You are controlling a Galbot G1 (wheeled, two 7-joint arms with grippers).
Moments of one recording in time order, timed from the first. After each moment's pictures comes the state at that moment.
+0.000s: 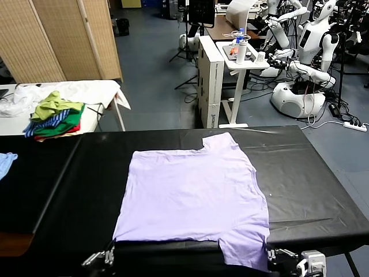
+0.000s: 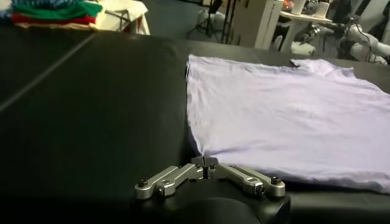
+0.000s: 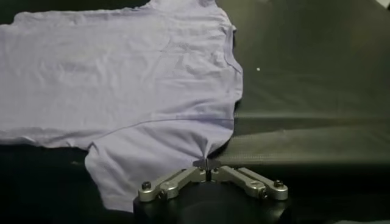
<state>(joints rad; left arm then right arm) 2.04 -1.37 -0.61 -2.41 -0.37 0.33 -0.11 -1.80 0.95 0.68 2.37 0.79 -0.50 0.20</state>
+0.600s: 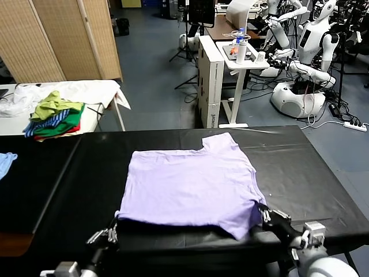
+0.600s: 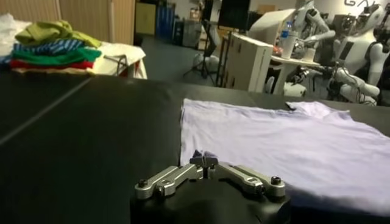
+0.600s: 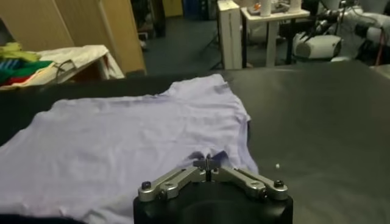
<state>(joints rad) 1.82 -1.34 -0.58 -2.24 -0.33 0.24 -0.08 -1.35 0.92 0.41 2.04 0.78 -0.42 0.23</state>
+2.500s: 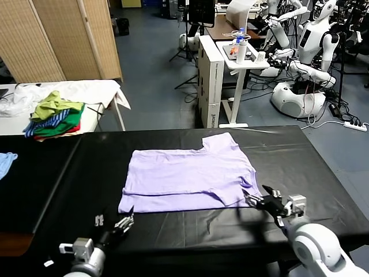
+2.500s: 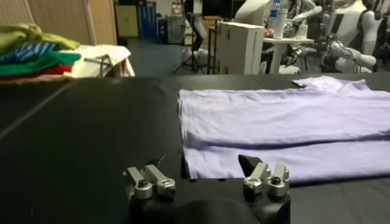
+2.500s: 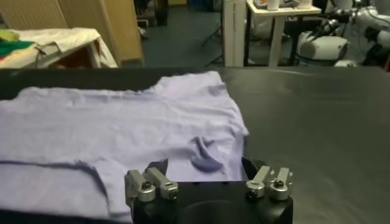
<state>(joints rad) 1.68 -1.27 -0.55 -2.11 -0.33 0.30 -0.08 -1.47 0.88 0.54 2.08 0.77 -0.53 0.16</state>
